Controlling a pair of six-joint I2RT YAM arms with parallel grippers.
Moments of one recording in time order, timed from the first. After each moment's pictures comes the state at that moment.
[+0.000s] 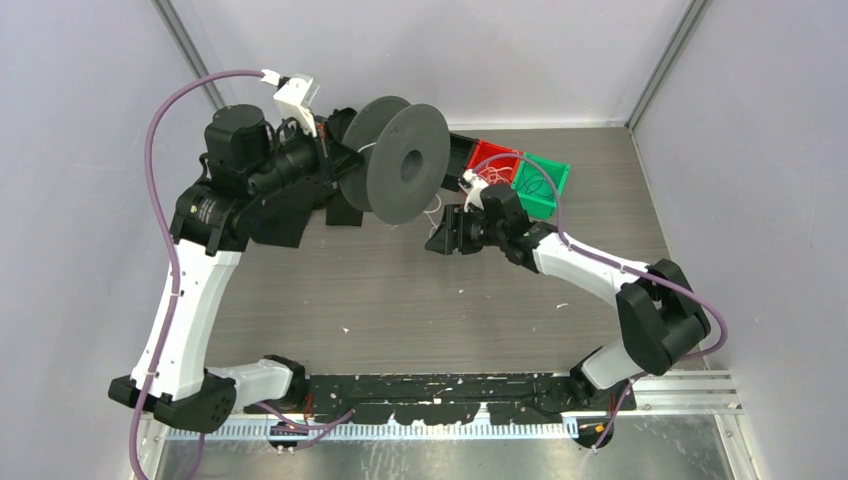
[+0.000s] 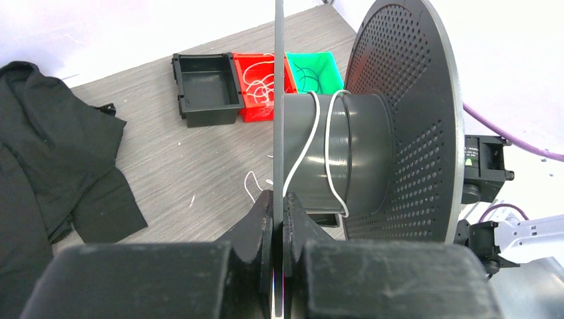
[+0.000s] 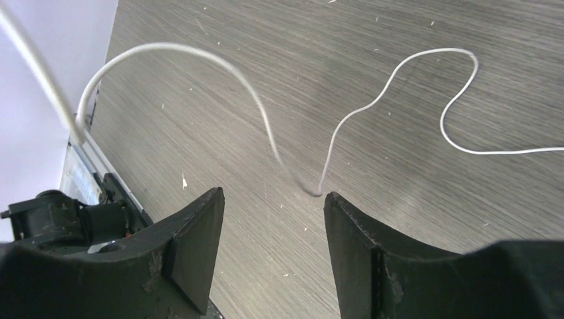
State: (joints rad) left arm -0.36 1.20 1.72 -0.75 0.36 -0.18; right arm 0.60 1.49 0.92 0.00 -0.37 0.53
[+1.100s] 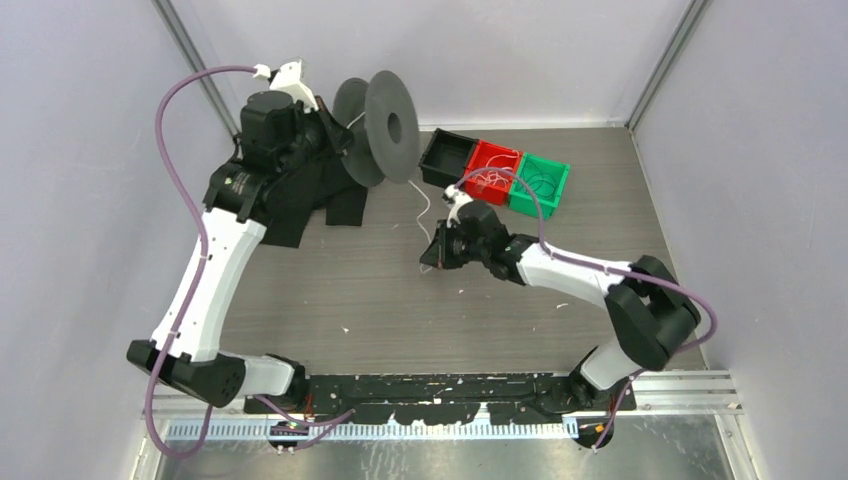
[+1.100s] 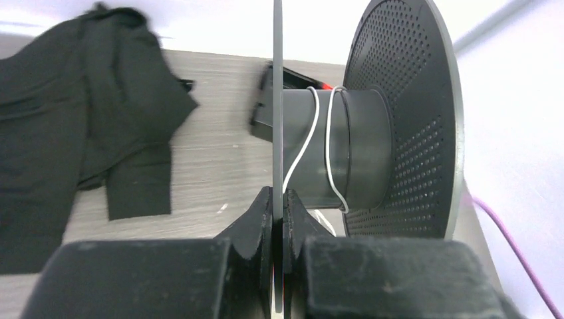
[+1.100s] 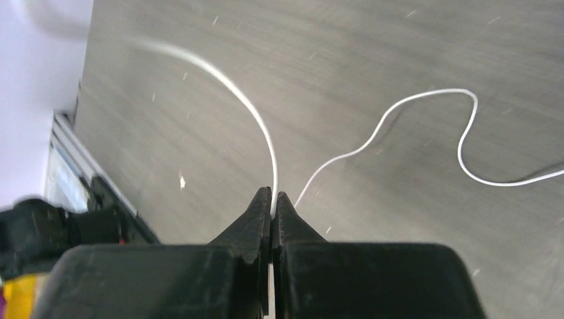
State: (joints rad) left arm -0.36 1.31 1.72 -0.67 0.05 -0.40; right arm 0.70 1.57 0.90 0.10 -0.24 0.63
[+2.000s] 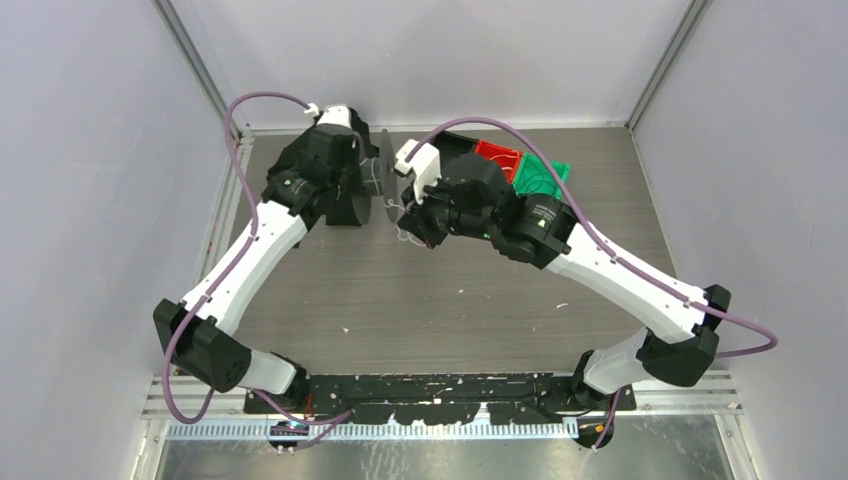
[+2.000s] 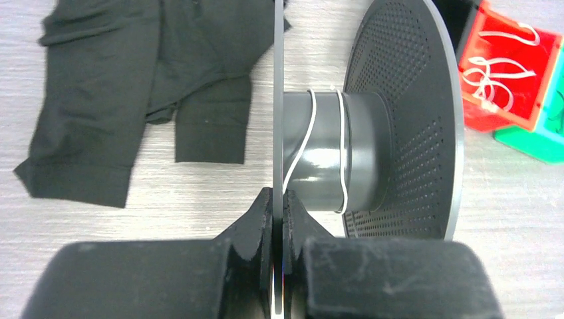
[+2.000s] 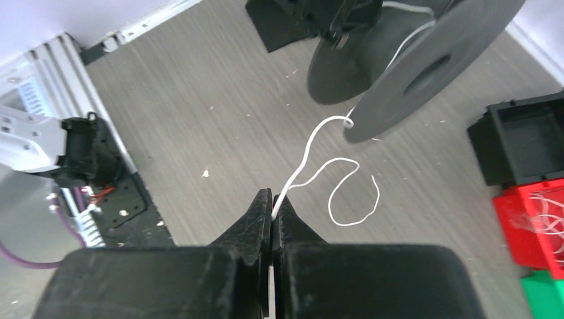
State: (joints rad) left arm -0.47 1.41 1.46 -0.62 -0.37 -0.38; right arm 1.02 1.43 1.65 -0.64 -0.01 0.06
